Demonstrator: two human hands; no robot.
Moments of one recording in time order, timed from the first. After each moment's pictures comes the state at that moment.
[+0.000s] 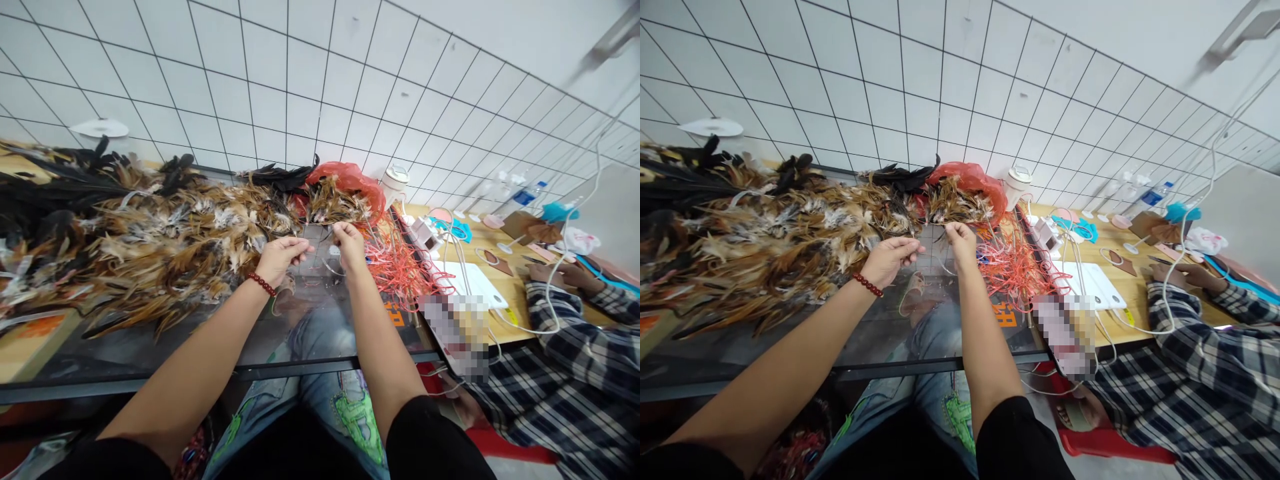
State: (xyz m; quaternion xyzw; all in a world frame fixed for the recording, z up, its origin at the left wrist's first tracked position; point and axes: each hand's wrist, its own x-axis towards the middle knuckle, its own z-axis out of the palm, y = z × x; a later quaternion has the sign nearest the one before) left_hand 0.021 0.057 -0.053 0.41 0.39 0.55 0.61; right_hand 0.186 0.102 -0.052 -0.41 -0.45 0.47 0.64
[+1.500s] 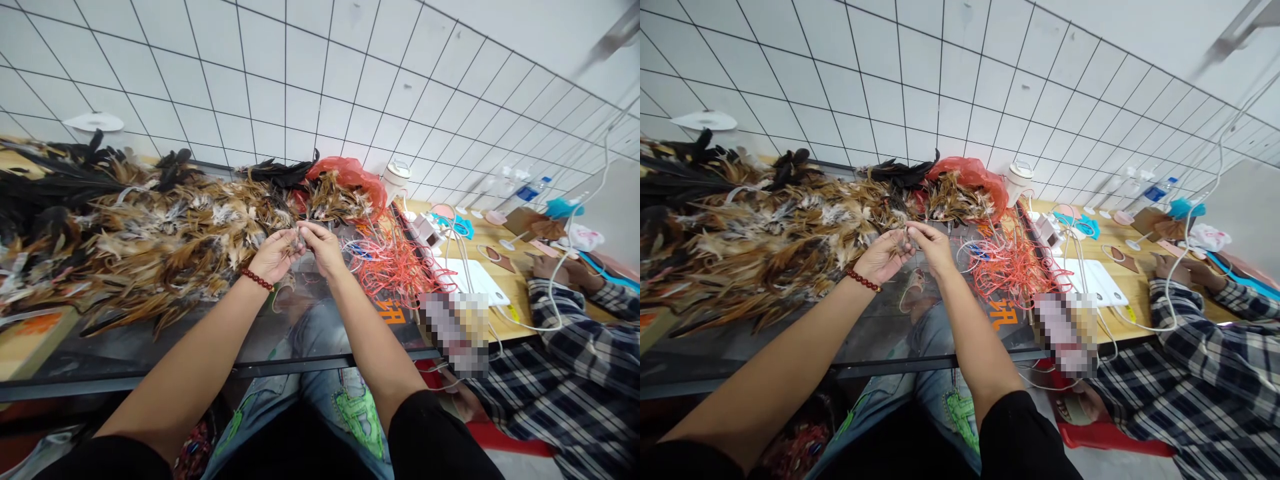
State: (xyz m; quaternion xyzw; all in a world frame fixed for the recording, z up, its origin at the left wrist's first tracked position) left_hand 0.015 0.061 -0.049 0.23 0.30 0.60 0.71; right_hand 0.136 0.078 -0.055 -0.34 -0.48 0.56 0.57
